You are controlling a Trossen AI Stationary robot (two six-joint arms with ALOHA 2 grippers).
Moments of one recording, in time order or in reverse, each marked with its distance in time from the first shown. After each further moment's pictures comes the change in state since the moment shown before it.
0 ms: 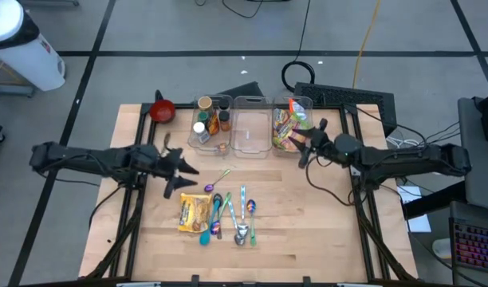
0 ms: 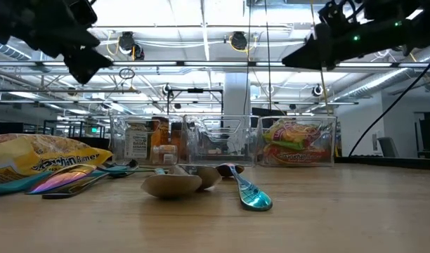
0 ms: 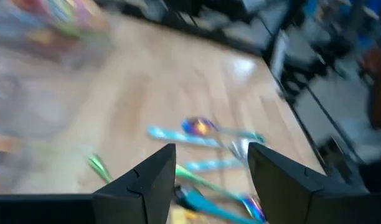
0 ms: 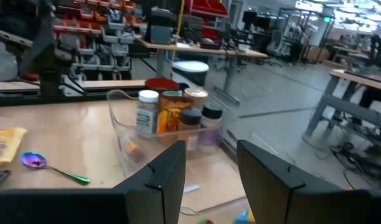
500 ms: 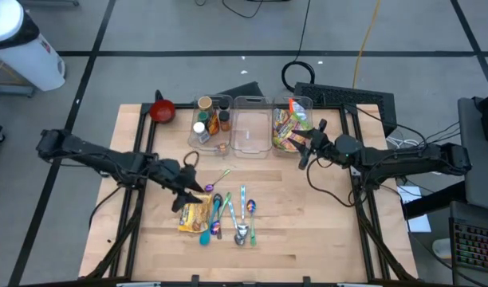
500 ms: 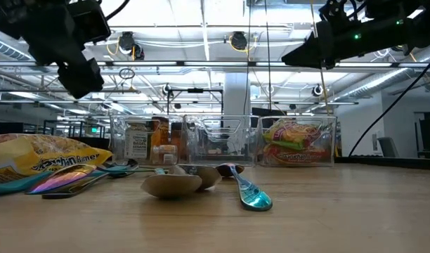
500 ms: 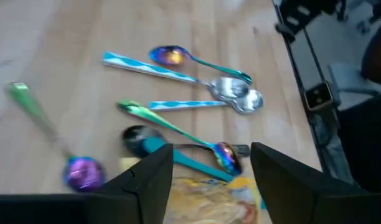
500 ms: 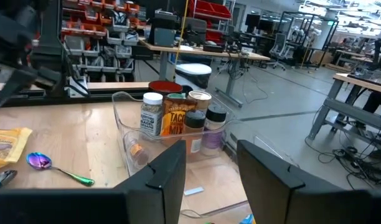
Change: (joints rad) left arm -0.161 0.347 0.107 -0.036 0.020 -0.146; right arm 0.018 0.000 0.000 0.011 0.002 -0.010
